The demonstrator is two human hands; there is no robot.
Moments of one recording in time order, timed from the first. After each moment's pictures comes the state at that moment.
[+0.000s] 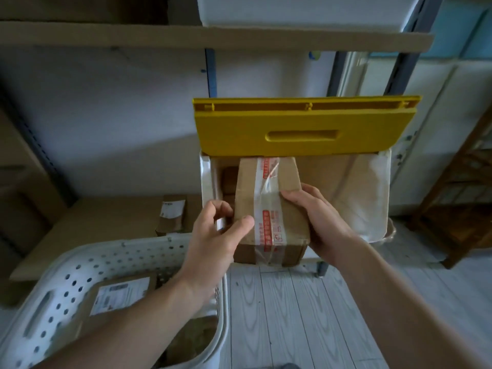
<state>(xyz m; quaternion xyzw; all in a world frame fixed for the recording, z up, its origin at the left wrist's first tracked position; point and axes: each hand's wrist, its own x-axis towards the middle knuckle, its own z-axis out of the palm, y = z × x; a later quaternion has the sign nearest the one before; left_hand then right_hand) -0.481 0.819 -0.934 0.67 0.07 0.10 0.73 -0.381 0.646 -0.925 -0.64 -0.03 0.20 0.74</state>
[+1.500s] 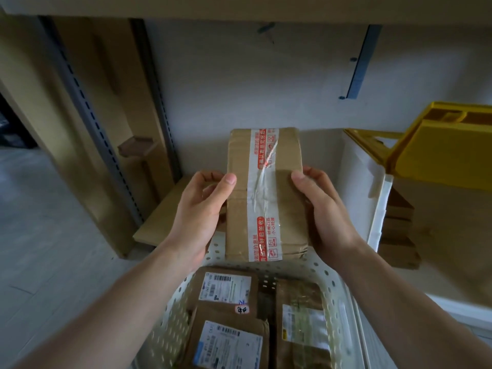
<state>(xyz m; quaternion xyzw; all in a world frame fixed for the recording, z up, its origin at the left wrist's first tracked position) -0.515 1.071 -0.923 0.63 0.19 0.27 0.70 -0.397 0.914 -0.933 -0.59 -0.18 0.25 0.74</state>
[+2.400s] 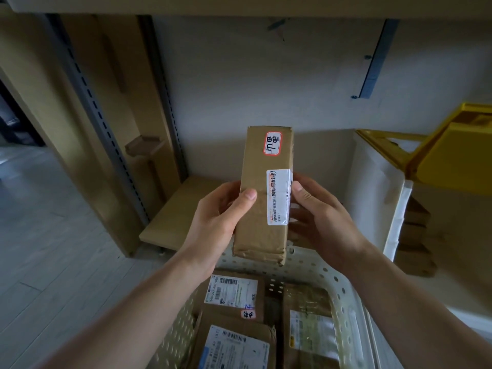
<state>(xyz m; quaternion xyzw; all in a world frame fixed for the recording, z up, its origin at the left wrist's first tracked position) -0.512 1.076 -0.940 0.65 0.12 0.21 0.72 -0.383 0.929 -0.947 -0.60 -0.25 0.30 0.70</state>
